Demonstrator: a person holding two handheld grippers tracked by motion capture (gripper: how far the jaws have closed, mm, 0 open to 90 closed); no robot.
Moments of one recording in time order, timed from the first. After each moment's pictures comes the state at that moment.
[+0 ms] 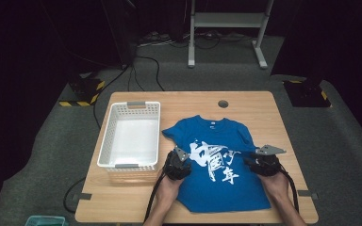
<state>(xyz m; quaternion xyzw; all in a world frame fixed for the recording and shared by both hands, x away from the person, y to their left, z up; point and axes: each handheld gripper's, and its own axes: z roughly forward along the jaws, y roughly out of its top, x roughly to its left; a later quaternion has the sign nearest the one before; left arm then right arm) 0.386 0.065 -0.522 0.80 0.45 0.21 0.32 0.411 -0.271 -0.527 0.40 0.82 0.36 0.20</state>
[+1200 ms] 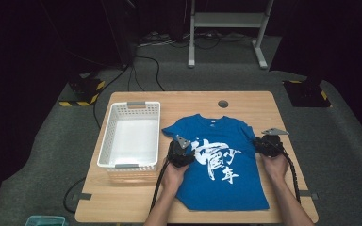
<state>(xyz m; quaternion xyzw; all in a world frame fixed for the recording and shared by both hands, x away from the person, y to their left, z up) 0.430 0.062 -0.540 0.77 0.48 0.22 0.36 0.479 -0.294 -0.533 0.51 0.76 0.33 0.23</state>
